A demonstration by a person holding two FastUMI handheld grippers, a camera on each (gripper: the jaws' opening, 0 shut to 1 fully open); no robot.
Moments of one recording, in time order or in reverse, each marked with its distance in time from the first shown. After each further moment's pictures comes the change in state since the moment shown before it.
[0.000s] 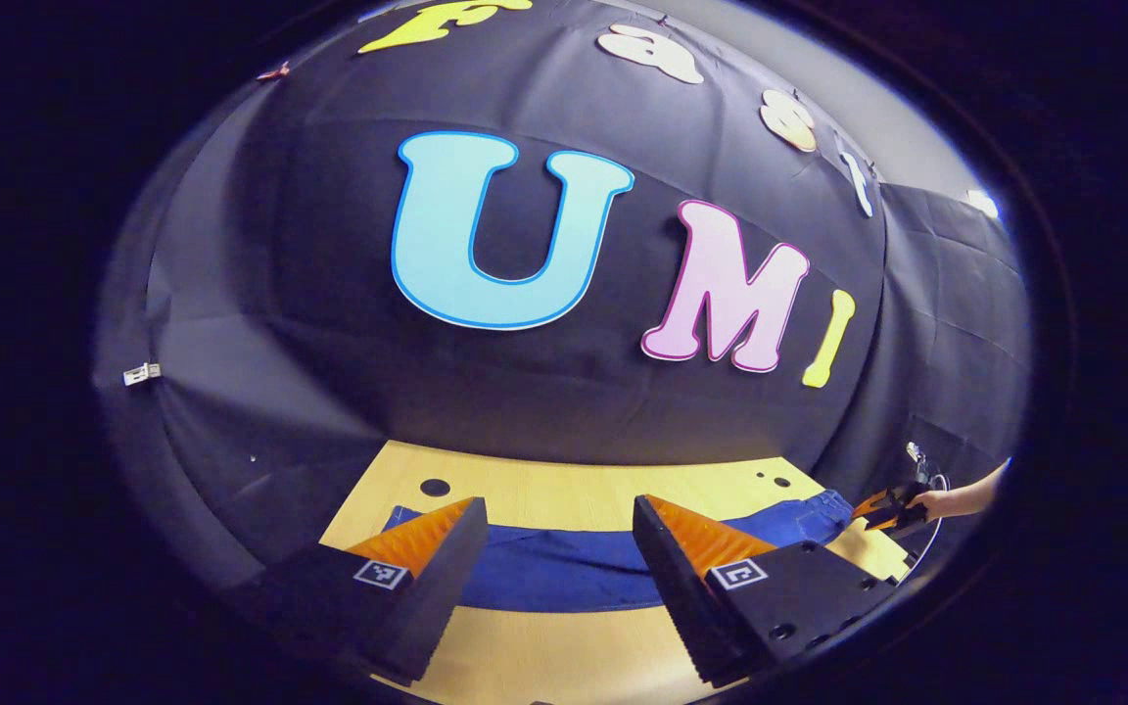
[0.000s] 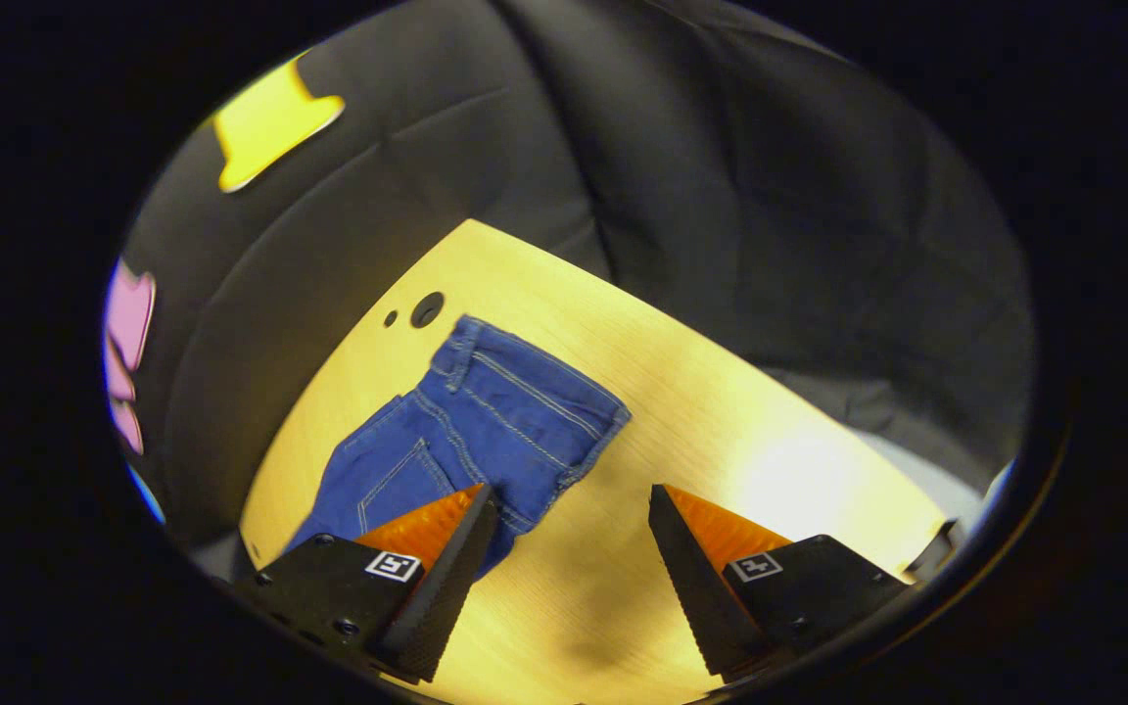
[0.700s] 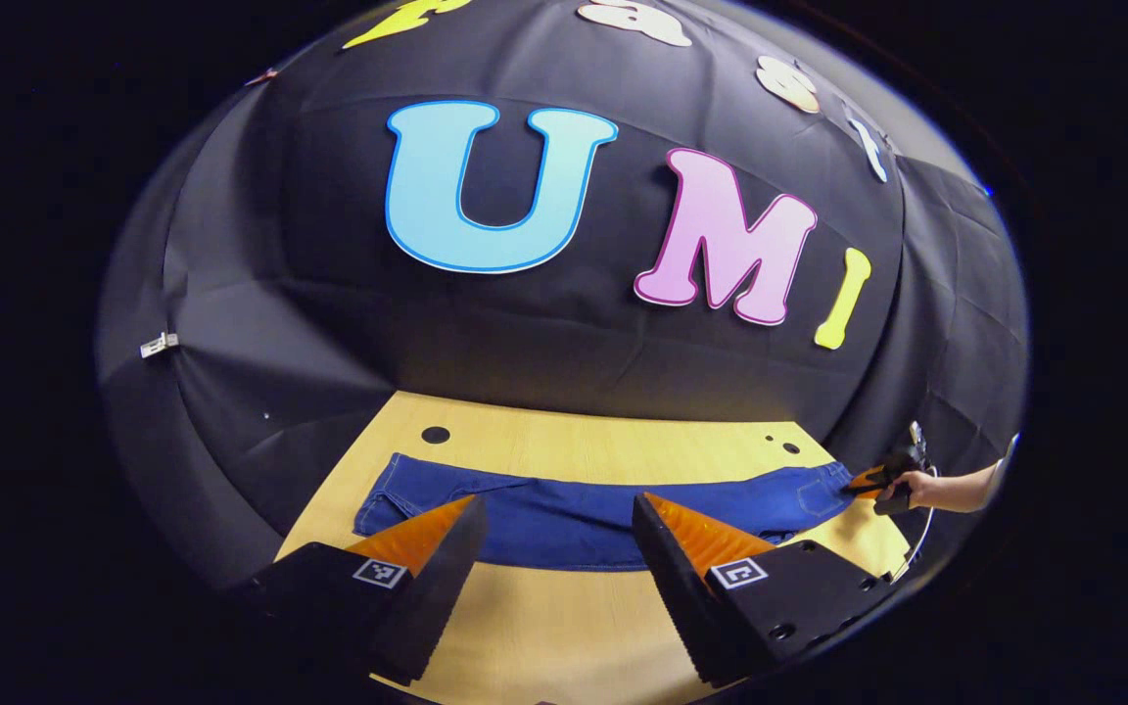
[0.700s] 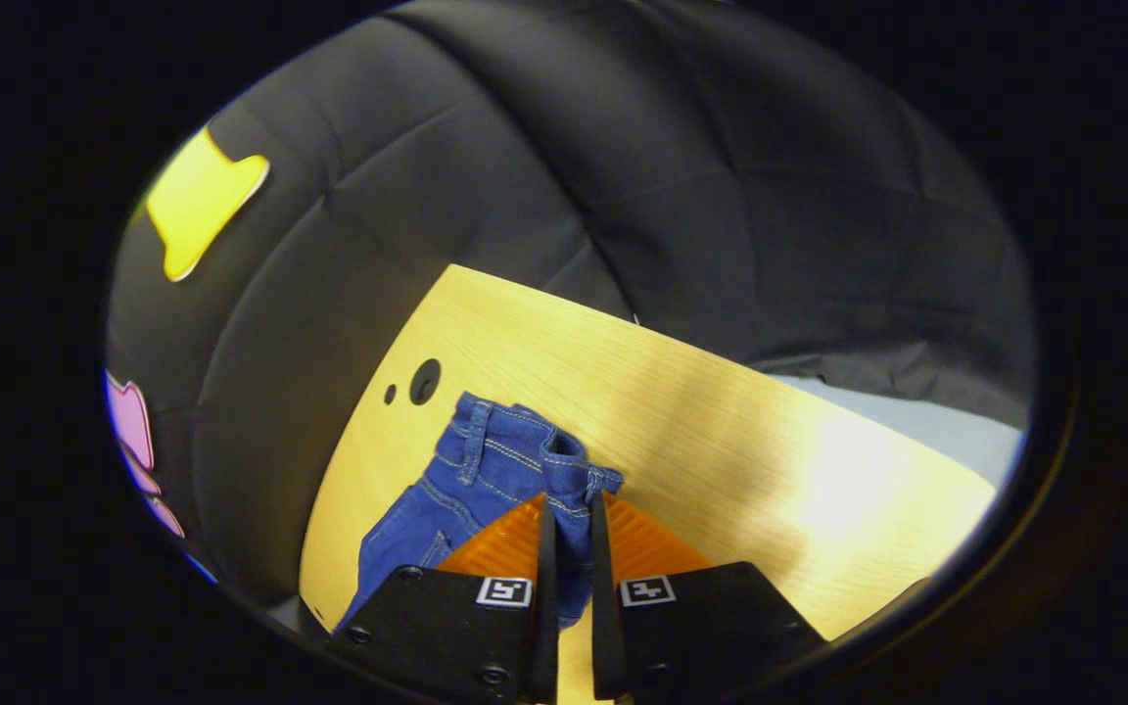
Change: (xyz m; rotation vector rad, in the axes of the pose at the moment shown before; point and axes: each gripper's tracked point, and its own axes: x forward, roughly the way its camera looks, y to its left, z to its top) left arm 0.003 -0.031 -0.032 -0.009 0.140 0.089; right arm 0.024 0.040 0.057 0.027 -0.125 0.084
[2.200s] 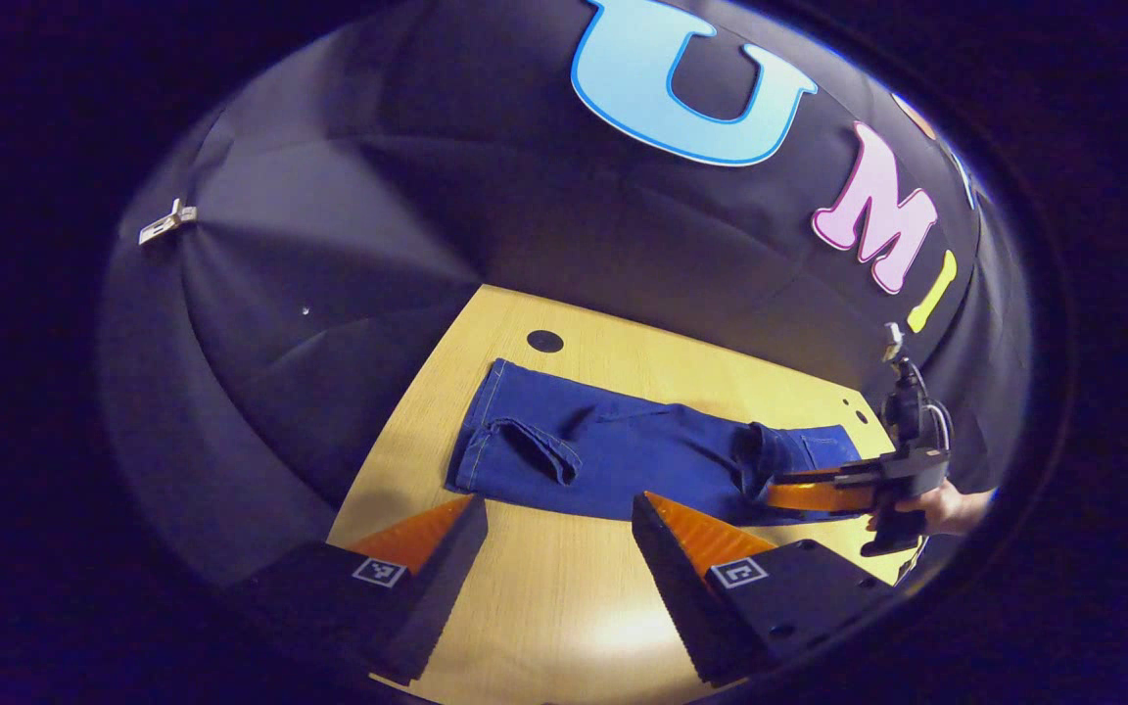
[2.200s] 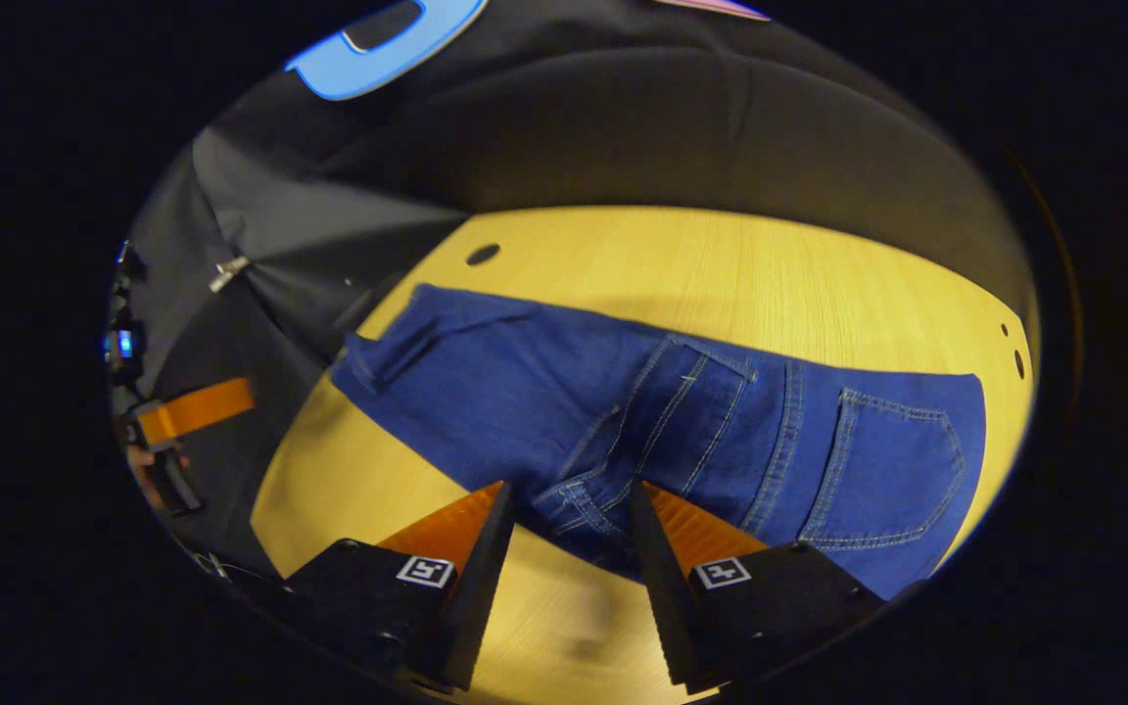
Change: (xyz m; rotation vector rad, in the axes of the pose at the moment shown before) left arm 0.090 0.200 -0.086 -0.156 0.268 0.041; right arm -0.126 0.354 -0.421 -1.020 0.418 0.625
